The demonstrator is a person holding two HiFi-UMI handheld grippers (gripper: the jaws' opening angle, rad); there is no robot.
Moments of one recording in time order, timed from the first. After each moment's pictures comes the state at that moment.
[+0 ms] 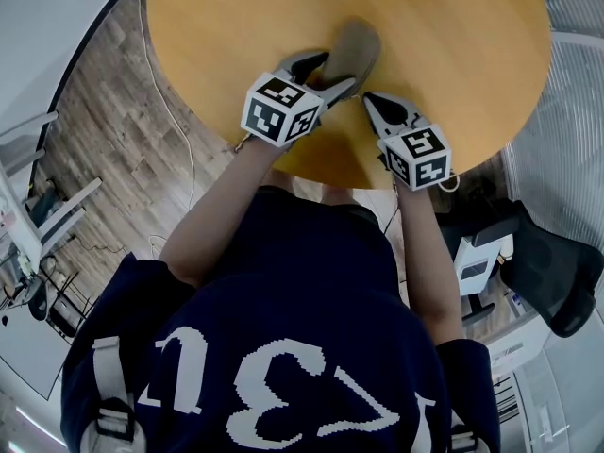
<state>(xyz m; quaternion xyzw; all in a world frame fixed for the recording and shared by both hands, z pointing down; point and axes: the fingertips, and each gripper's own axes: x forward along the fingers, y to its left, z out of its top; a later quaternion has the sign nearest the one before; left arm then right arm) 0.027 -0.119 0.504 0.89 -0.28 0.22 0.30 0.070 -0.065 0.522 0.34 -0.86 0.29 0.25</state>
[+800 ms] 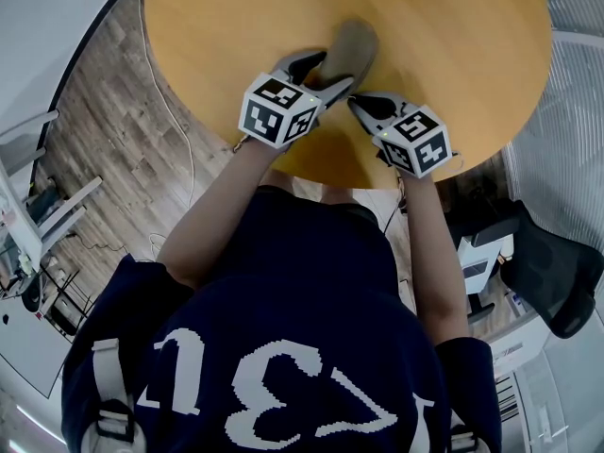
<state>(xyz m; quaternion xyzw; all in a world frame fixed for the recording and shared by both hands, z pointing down) 0.027 -0.119 0.503 0.88 -0.28 0.23 0.29 0.044 -0.053 0.526 0.23 -0.87 0.32 0.28</state>
